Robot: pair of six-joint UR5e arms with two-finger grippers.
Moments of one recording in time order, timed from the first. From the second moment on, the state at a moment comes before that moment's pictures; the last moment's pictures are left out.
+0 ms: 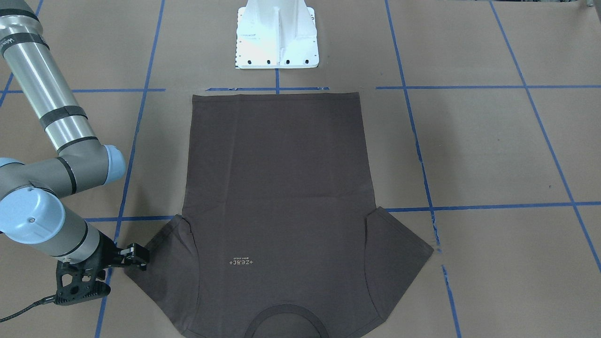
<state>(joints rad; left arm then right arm) -1.45 -1.83 -1.48 -2.06 -2.33 -0.18 0.97 -0.85 0.92 -0.96 2.11 0.69</state>
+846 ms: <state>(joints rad) -1.45 -1.84 -1.48 -2.06 -2.33 -0.18 0.96 -0.85 0.91 -0.96 2.11 0.69</state>
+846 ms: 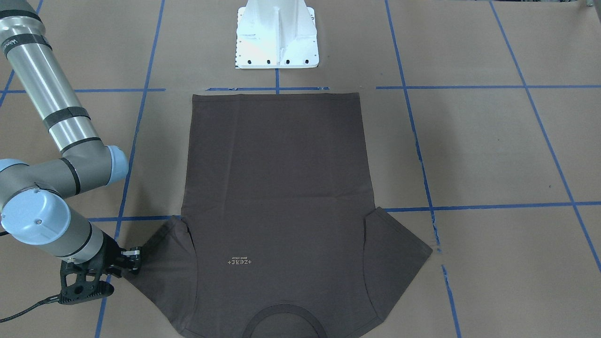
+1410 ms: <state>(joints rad) -1.45 -1.84 -1.47 -2.05 -2.33 -0.18 0.96 -0.80 0.99 -0.97 2.11 0.69</state>
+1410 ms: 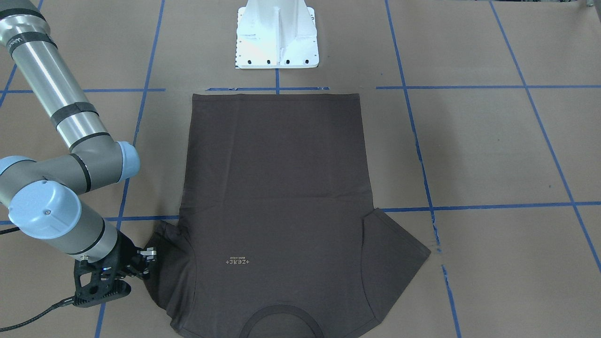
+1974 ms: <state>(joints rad) -1.45 -1.85 -1.47 -2.05 -2.33 -0.18 0.80 -0.63 0.98 -1.02 1.88 0.78</state>
